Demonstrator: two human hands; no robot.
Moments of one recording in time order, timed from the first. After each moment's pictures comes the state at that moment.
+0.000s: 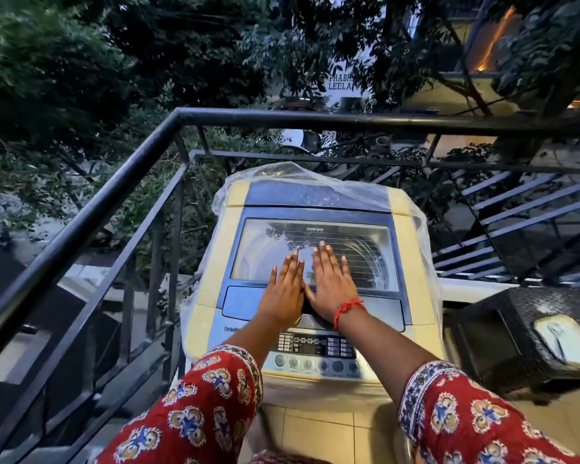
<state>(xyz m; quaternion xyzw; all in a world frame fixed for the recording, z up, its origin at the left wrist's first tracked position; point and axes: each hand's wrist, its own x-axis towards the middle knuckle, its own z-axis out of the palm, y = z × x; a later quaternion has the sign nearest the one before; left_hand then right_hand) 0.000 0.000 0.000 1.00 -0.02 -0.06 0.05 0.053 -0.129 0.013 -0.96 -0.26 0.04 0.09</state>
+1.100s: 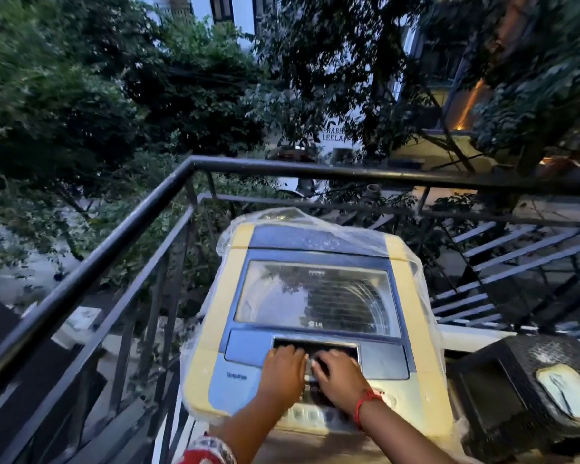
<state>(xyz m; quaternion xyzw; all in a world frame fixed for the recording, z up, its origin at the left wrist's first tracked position) -0.057 -0.013 -0.002 1.00 0.01 -0.03 0.08 -0.017 -0.157 0.004 -0.94 -0.24 0.10 0.23</state>
